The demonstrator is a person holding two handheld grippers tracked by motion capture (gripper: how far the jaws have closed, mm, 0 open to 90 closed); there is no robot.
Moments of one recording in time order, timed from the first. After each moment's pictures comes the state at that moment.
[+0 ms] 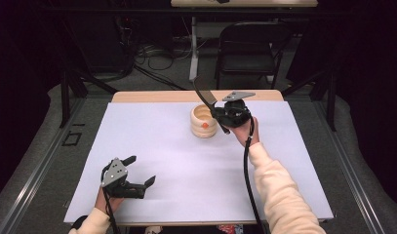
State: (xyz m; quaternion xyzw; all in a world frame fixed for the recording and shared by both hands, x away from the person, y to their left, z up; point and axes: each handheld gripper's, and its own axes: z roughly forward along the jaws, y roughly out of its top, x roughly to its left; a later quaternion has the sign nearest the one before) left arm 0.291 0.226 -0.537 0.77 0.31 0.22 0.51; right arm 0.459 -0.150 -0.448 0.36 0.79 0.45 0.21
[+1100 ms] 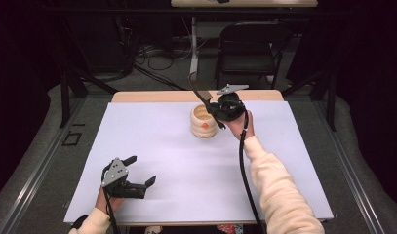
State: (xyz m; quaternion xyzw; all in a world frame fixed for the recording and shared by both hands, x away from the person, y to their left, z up) left arm 0.292 0.225 -0.537 0.77 0.31 0.22 0.51; right arm 0.477 -0.135 -0.439 0.36 0.80 0.44 0.19
